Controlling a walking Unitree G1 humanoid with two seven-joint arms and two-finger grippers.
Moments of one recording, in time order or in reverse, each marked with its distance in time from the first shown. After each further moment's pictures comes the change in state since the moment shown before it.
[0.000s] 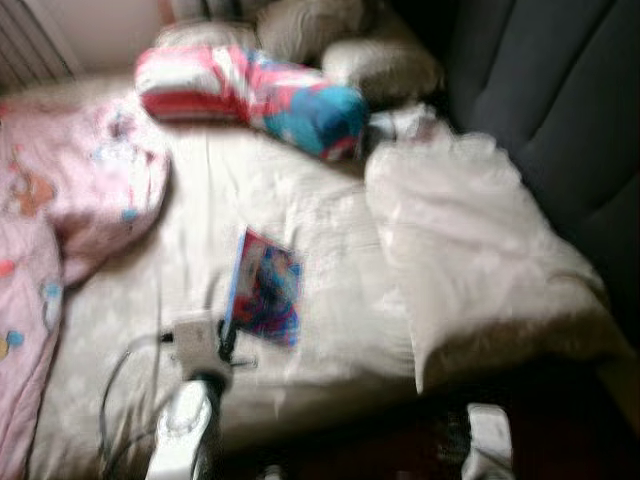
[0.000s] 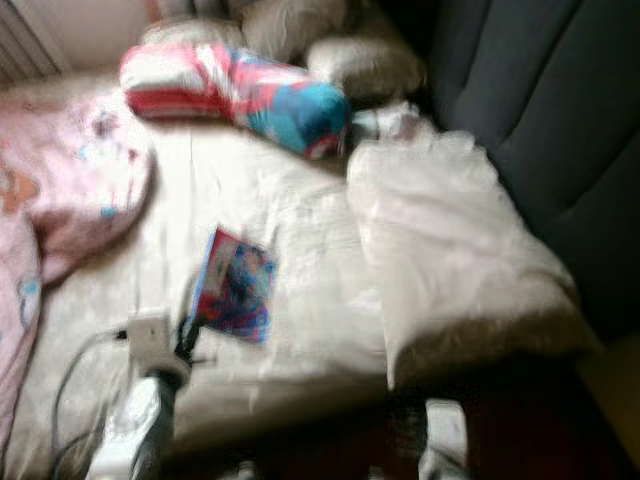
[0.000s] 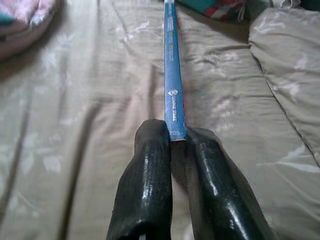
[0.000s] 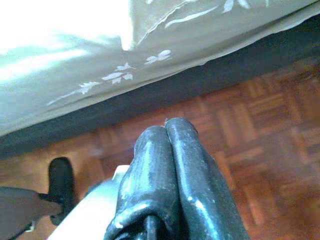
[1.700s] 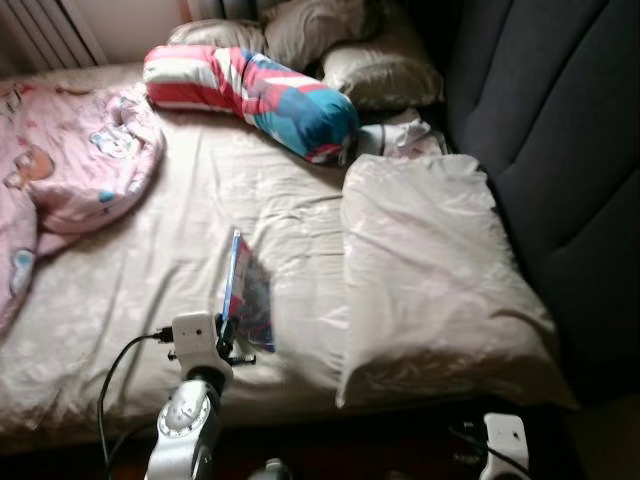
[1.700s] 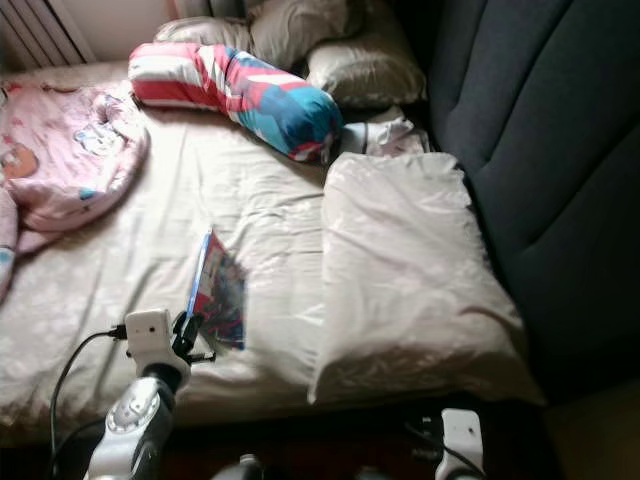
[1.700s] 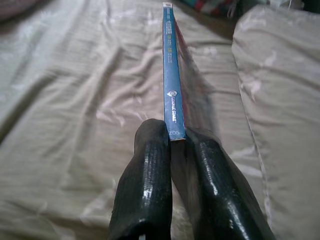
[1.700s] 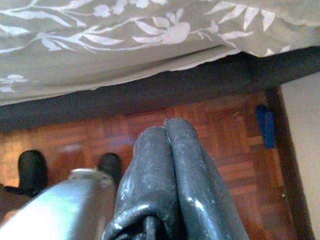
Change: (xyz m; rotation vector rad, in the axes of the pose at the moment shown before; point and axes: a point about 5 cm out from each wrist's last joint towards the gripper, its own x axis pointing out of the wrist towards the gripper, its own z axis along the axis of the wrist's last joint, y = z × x) left arm 0.001 0.000 -0.001 0.026 0.014 0.012; right arm -0.002 -0.009 -0.001 -0.014 0.004 -0.018
